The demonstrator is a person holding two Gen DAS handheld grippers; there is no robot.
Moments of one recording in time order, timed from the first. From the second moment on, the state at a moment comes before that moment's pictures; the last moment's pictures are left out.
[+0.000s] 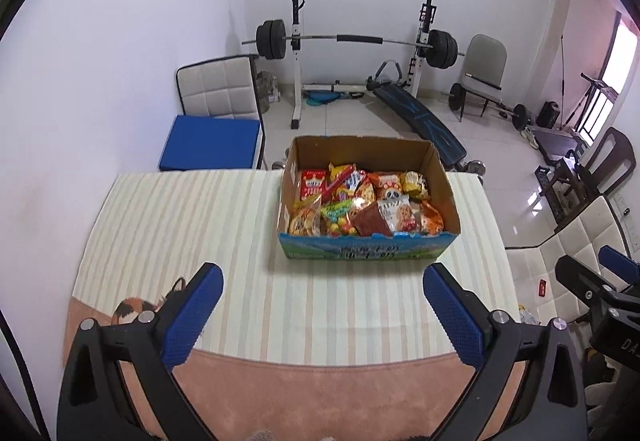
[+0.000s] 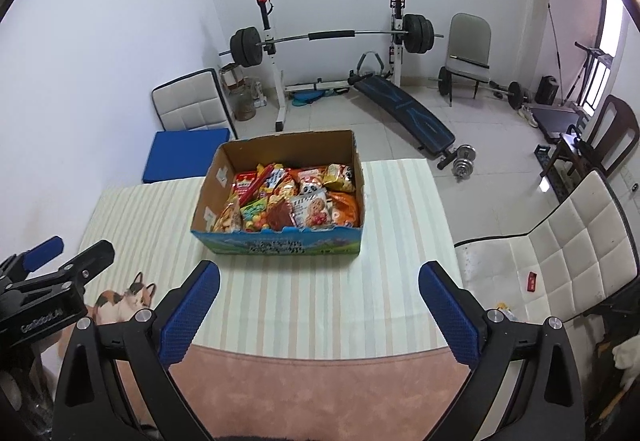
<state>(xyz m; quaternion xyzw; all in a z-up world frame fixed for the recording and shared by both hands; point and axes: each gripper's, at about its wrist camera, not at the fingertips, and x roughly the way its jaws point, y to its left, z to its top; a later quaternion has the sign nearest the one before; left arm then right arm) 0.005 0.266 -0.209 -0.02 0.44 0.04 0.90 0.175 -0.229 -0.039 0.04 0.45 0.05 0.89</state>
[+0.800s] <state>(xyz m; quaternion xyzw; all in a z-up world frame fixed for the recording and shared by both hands) 0.048 0.261 -0.226 -0.03 0.44 0.03 0.90 0.219 -0.220 -0.048 0.02 0.42 0.02 0.91</state>
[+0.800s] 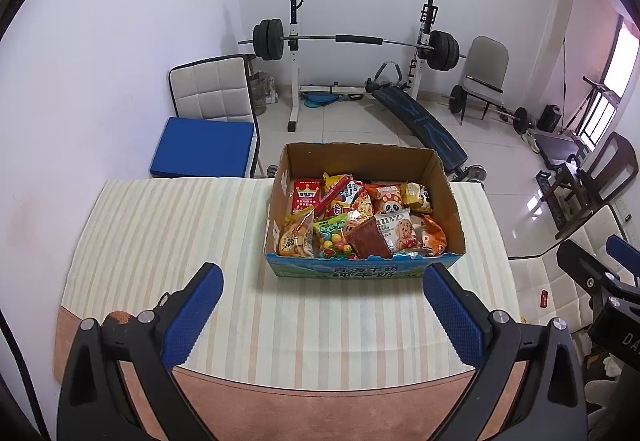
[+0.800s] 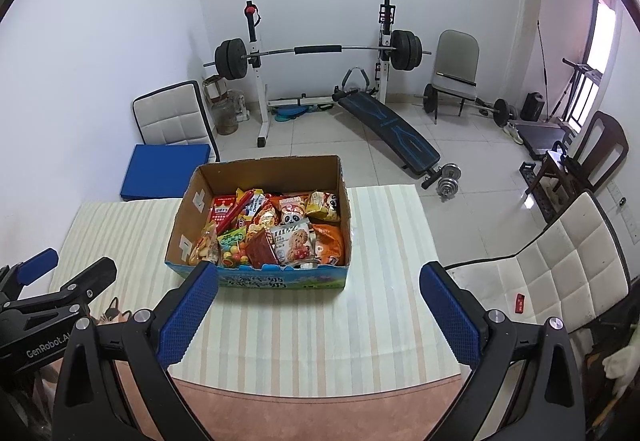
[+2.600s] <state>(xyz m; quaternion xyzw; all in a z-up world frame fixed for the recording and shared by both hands) 0.058 0.260 -0.218 -0.02 0.43 0.02 0.90 0.217 -0.229 -0.050 0.02 0.43 0.01 0.90</state>
